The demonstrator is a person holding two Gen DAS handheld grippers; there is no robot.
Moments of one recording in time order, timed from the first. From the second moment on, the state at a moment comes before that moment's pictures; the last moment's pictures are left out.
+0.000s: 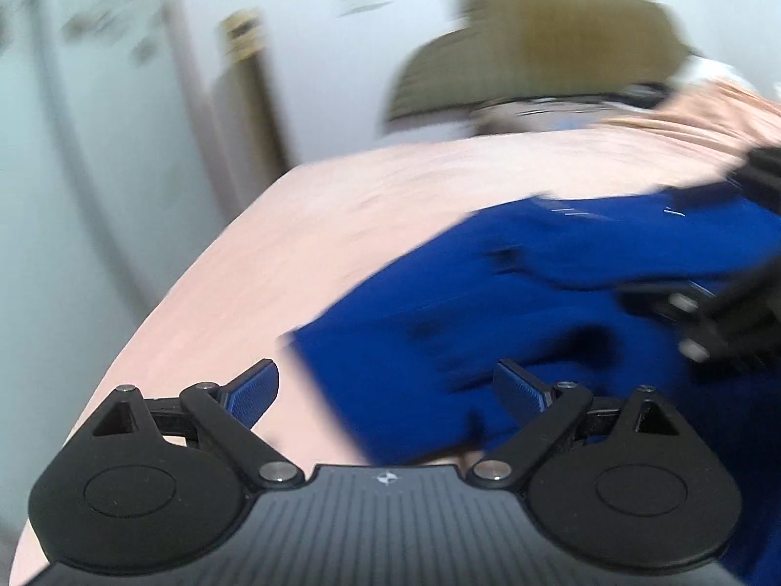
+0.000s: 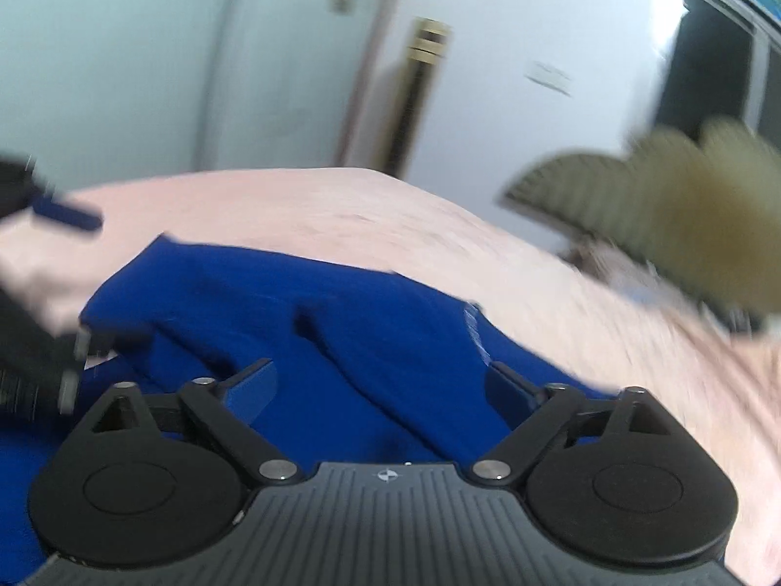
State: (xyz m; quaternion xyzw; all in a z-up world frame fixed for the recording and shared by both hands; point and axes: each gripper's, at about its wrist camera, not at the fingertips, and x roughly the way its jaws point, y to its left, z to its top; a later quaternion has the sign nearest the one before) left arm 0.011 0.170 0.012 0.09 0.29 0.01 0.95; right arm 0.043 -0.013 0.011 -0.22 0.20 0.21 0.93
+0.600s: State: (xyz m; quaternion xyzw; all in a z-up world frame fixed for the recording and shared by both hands) left arm -0.001 0.176 0.002 0.11 0.30 0.03 0.95; right arm 0.051 0.094 -0.029 -0.40 0.18 0.30 0.85
